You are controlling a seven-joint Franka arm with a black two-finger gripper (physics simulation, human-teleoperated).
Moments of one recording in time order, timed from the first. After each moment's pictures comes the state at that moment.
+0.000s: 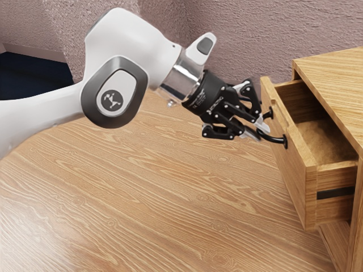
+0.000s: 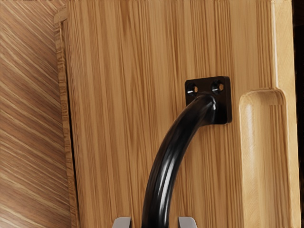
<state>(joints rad) -1.88 -0.54 1.36 -1.73 0.20 2.30 -1.07</state>
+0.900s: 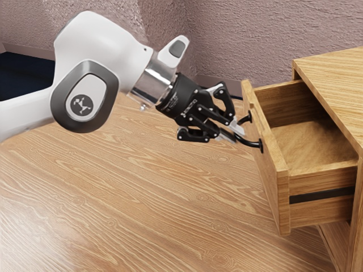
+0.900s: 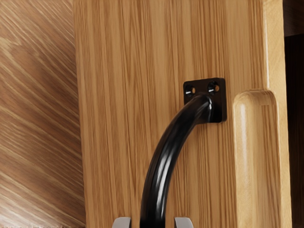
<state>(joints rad) -1.64 -0.56 1.17 -1.85 0.20 2.29 -1.07</state>
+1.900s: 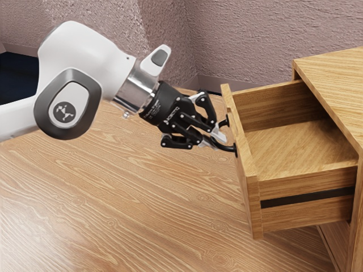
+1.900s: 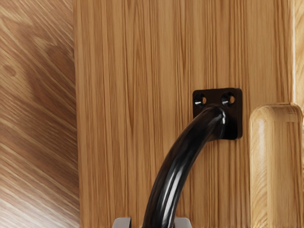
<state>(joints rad) -1.50 -0.61 1.09 -1.94 0.20 2.29 -1.07</state>
